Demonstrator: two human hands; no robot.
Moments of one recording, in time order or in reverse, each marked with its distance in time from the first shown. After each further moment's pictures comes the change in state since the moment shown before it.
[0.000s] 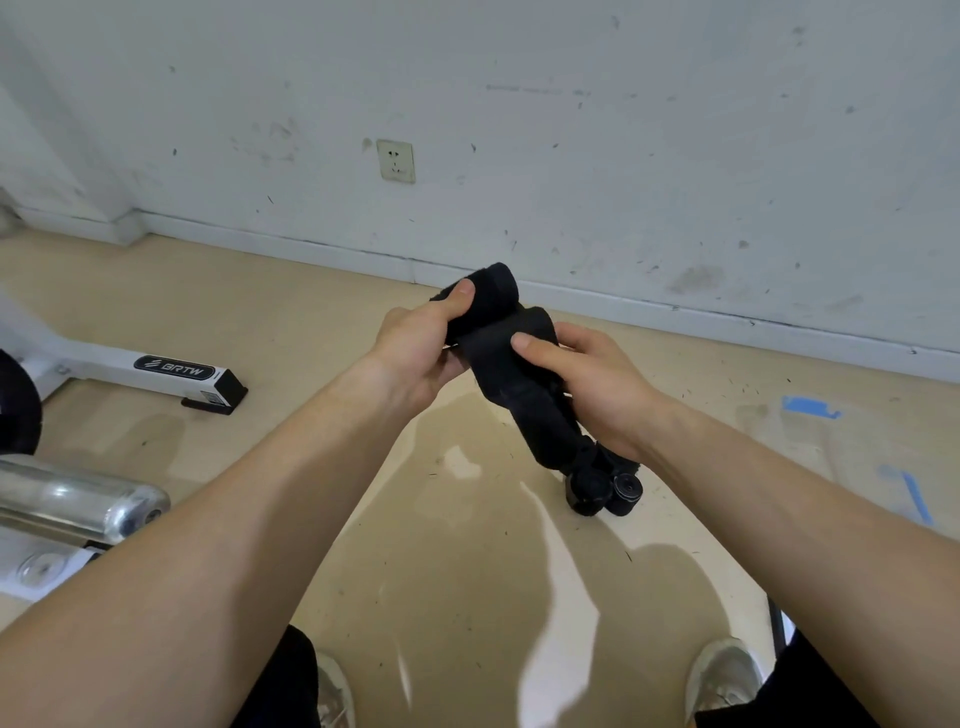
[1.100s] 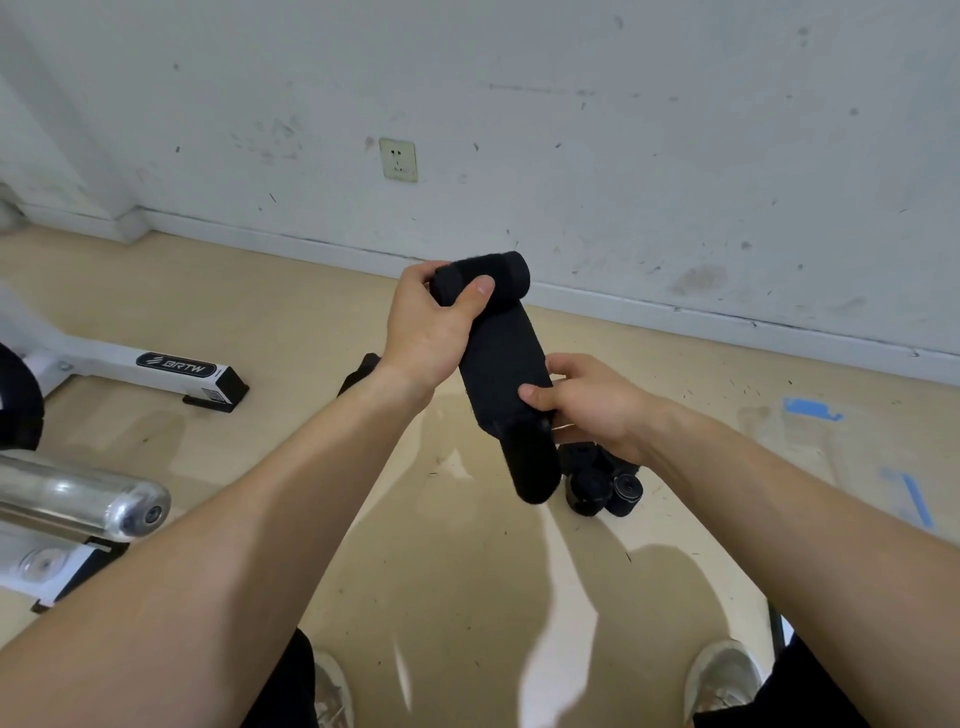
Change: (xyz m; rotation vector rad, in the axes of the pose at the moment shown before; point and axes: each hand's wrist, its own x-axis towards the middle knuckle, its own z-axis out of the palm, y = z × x) left_hand 0.008 -0.007 0.004 0.438 0.097 0.453; right_hand 0.007 0.012 -0.010 -0.289 -0.123 0.229
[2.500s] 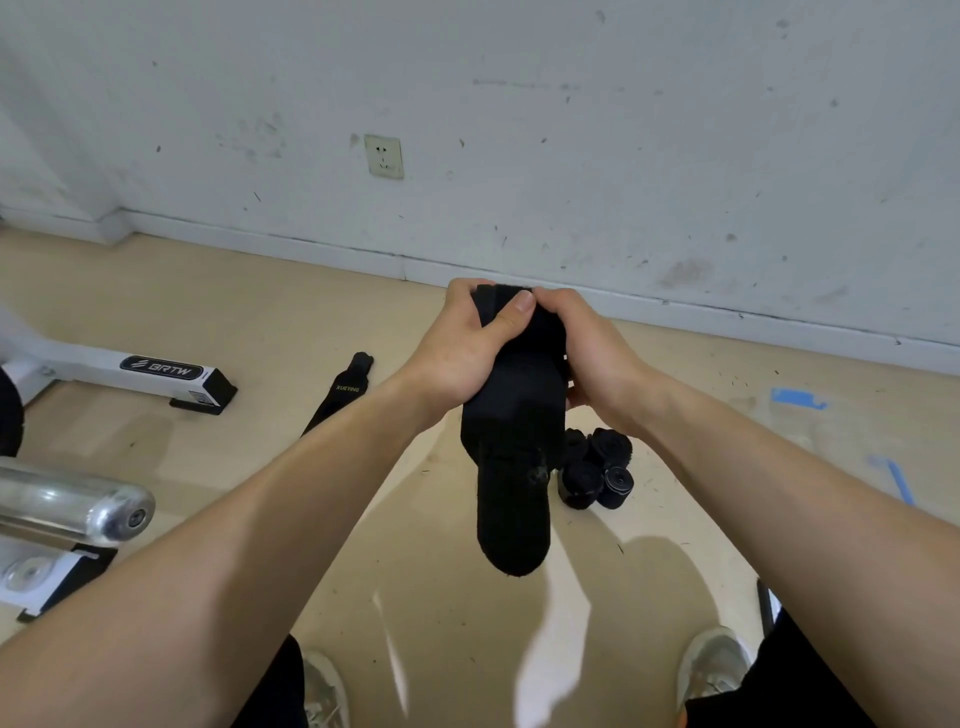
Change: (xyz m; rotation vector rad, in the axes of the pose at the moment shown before) left_hand -0.026 0.004 0.018 -0.002 -0.357 -0.059; right_hand -0.014 -0.033 -0.002 0.161 0.178 -0.146
